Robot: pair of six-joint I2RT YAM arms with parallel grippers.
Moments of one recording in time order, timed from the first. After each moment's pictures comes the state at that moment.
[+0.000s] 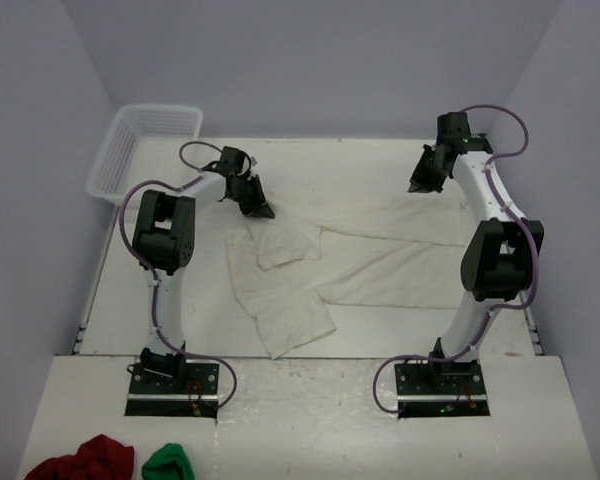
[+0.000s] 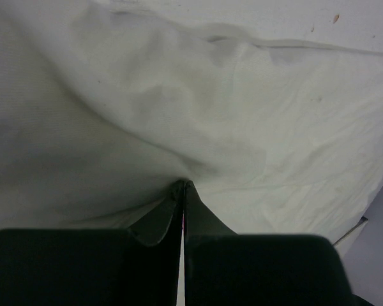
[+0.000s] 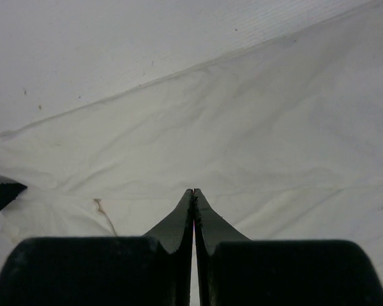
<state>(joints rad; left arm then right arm) -0.23 2.21 1.60 -0.47 0.44 -0.58 0.00 1.89 1.70 -0.87 -0.09 0.47</state>
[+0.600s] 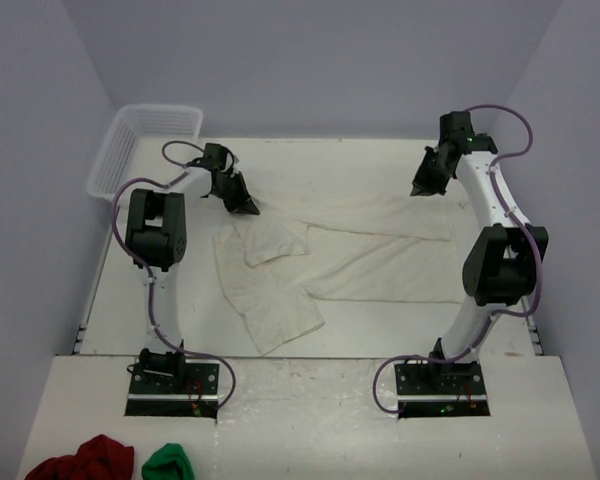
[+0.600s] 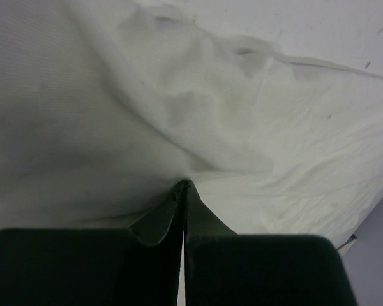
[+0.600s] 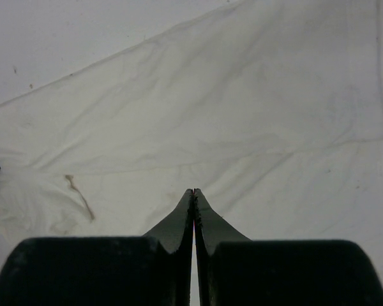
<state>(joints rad) -0.15 2.24 1.65 -0.54 0.42 -0.57 0.00 1.84 1.71 -0.94 -0.10 0.46</state>
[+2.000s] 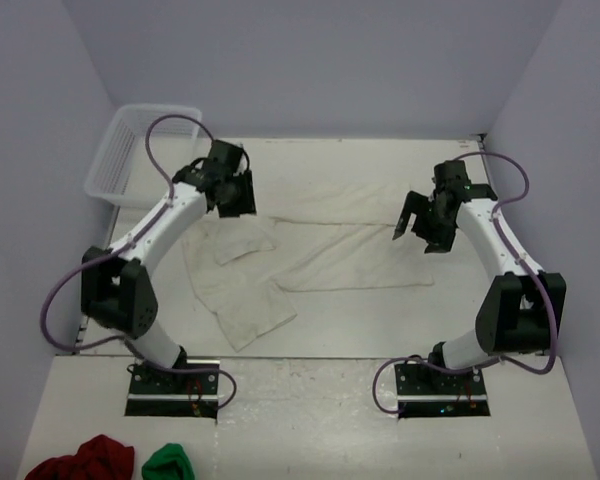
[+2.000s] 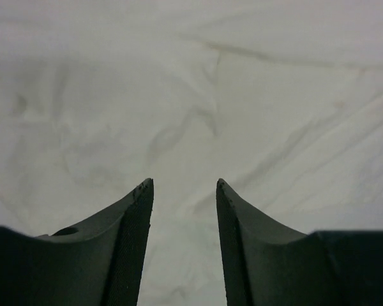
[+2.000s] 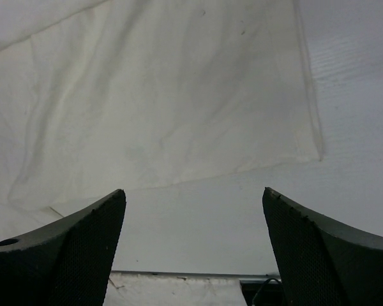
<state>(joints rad) -0.33 1.70 1.48 -0.74 -0.04 -0.46 0.04 1.51 1.22 -0.93 -0.12 0.43</state>
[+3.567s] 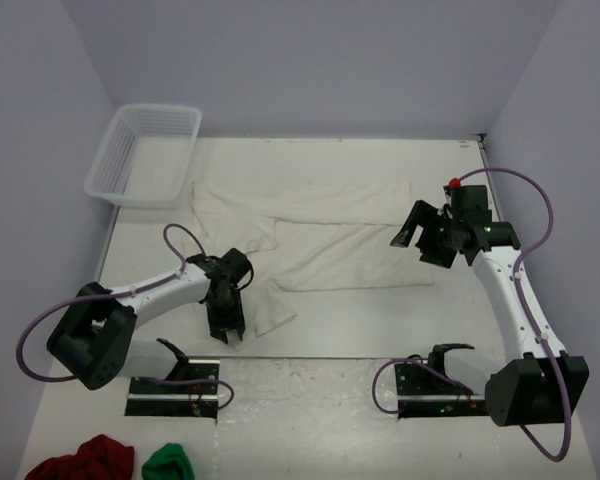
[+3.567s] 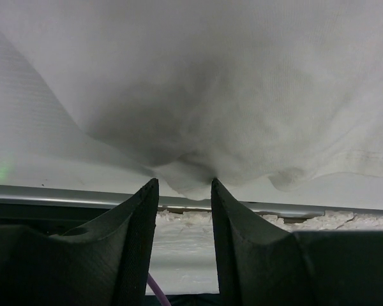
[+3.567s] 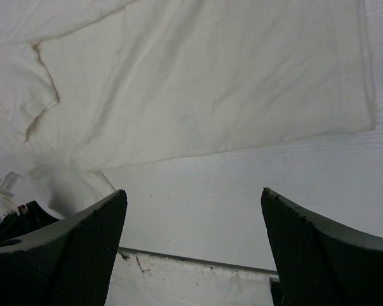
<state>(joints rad) -0.62 1.34 0.64 -0.90 0.10 -0.88 0.04 1.12 1.02 -0.87 -0.25 0.51</state>
